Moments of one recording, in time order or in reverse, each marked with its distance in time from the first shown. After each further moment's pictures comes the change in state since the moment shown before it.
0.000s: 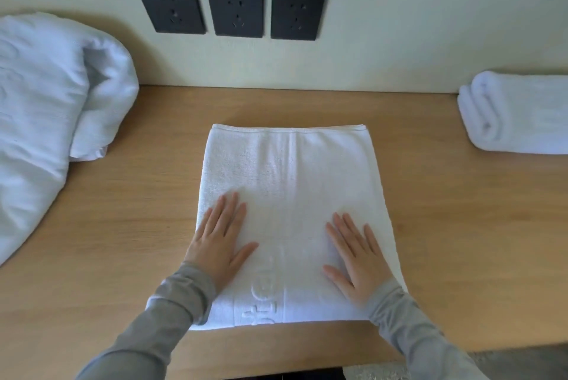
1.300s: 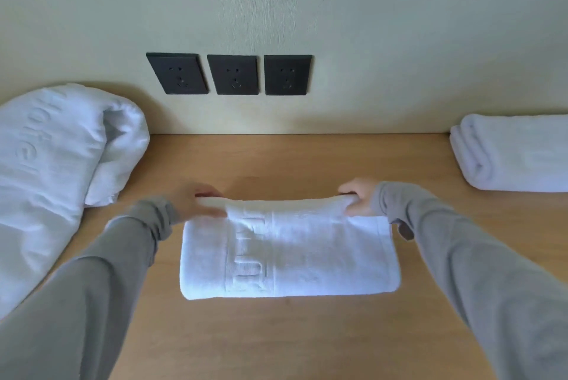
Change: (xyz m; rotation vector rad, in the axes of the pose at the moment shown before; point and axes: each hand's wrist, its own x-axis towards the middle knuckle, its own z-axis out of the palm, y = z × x) left_hand 0.103 -0.068 -0.125 -0.534 -0.195 -0.140; right_hand 0.151 0.068 -0.152 0.130 -0.447 0.114
